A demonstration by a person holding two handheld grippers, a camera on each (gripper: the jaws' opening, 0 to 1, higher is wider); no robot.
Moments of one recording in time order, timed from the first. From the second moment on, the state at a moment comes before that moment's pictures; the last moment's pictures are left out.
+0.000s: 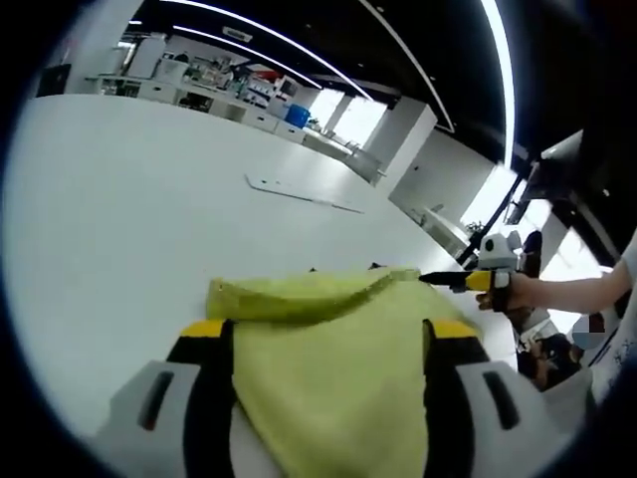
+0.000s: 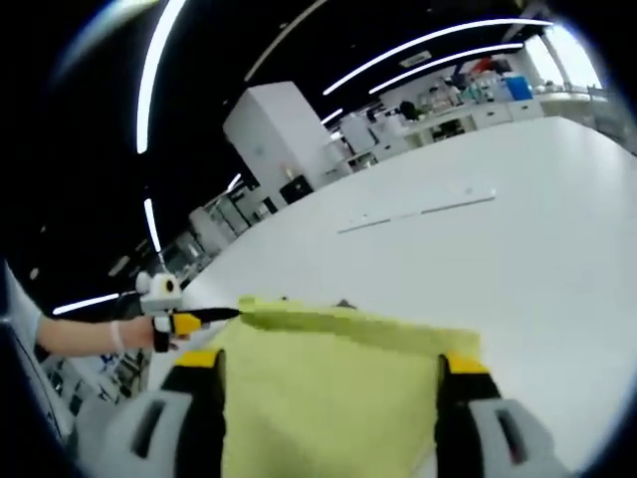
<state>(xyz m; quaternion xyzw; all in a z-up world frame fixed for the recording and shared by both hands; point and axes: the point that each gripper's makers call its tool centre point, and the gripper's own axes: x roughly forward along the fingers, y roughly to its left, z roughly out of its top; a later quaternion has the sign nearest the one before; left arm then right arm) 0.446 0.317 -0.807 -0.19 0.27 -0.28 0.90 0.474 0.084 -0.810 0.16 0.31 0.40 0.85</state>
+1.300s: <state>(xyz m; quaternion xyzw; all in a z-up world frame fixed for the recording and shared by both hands) 0.376 0.340 -0.792 -0.16 0.27 -0.28 0.91 0.405 0.035 -0.795 0.12 0.32 0.39 0.85</state>
